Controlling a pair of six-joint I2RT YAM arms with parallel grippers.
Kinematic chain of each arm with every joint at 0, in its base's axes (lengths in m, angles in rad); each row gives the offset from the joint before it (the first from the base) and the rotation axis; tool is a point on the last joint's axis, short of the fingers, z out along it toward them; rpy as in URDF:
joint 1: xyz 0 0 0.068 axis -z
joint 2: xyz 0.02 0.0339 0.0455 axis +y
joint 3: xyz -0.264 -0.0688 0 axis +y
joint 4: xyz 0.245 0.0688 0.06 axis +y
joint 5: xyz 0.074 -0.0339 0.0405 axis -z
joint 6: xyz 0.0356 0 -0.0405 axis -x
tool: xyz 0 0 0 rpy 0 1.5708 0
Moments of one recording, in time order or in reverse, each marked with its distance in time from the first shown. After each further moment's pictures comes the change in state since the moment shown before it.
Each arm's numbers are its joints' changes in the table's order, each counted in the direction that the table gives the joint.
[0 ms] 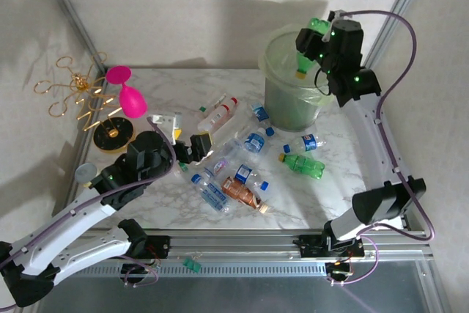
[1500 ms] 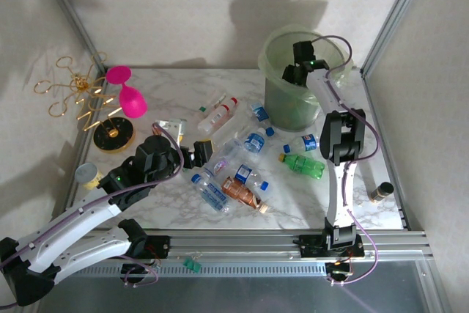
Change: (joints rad) left arm 0.000 0.011 0.069 -0.018 -0.011 -0.016; right arm 0.056 0.717 -0.275 0.227 0.032 -0.015
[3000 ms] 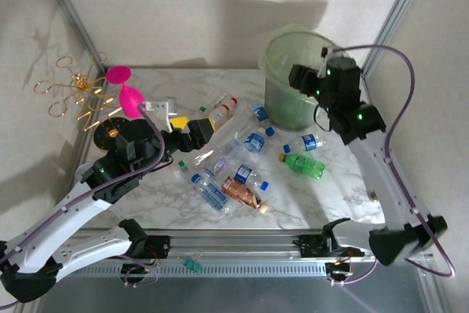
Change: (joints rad) left arm 0.000 0.043 -0.257 0.038 0.119 0.192; right arm -0.187 -1.076 0.694 -0.195 0.017 0.029
